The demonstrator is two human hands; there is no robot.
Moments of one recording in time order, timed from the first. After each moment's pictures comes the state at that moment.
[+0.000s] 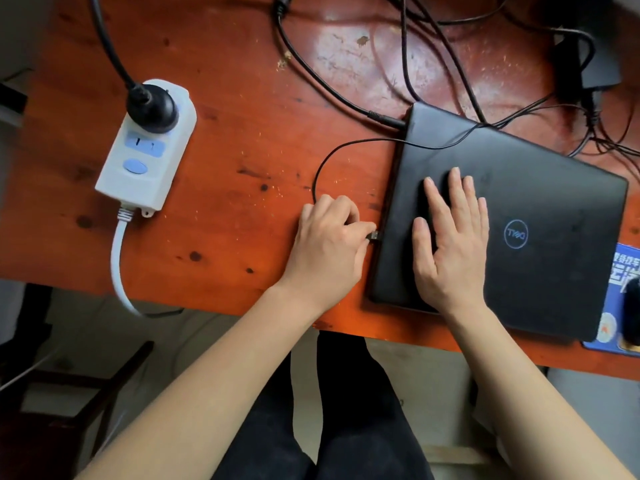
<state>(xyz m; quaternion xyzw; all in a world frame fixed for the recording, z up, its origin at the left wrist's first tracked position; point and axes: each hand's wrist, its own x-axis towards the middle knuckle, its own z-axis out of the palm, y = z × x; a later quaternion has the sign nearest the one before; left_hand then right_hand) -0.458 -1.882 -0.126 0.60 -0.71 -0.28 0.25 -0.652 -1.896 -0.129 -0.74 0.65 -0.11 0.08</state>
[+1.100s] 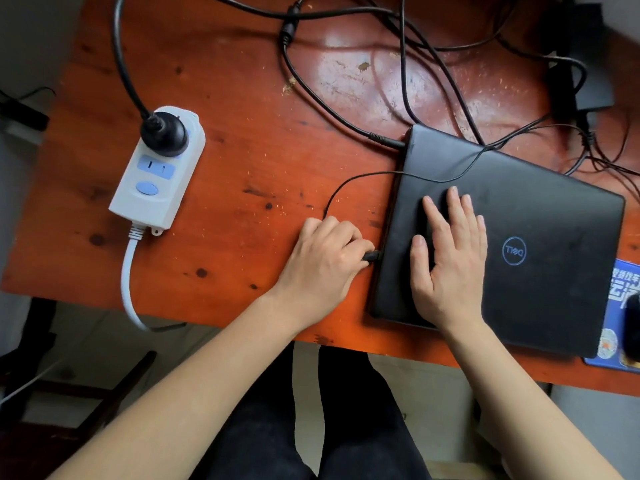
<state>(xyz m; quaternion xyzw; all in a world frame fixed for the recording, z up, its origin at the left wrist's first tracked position) -0.442 -1.883 -0.130 0.53 -0.78 -0.25 0.22 -0.648 -1.895 -0.128 -0.74 0.66 -0.11 0.08</state>
